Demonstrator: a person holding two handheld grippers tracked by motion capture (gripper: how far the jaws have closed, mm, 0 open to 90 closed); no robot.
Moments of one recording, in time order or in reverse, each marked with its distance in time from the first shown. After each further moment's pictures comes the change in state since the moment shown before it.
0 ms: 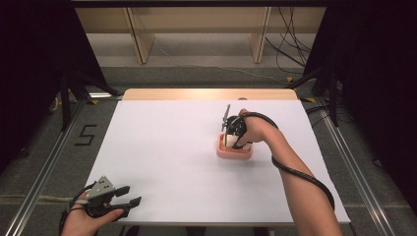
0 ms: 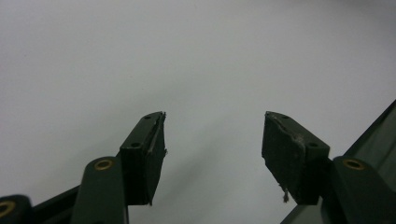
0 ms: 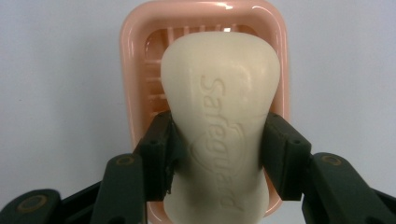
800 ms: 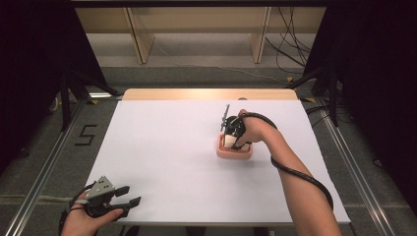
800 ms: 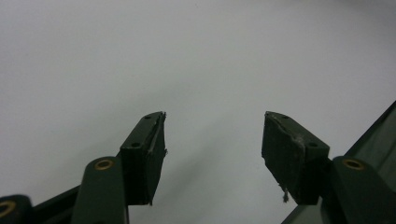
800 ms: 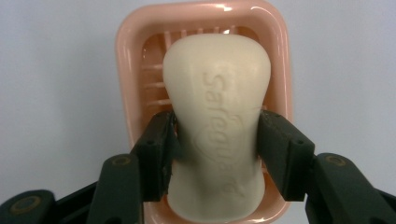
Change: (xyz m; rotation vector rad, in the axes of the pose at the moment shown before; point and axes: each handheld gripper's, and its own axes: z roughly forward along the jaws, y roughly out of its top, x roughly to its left) left arm 0.001 0.000 0.000 0.009 0.000 0.002; right arm 0.000 0.002 0.003 -0.002 0.009 0.031
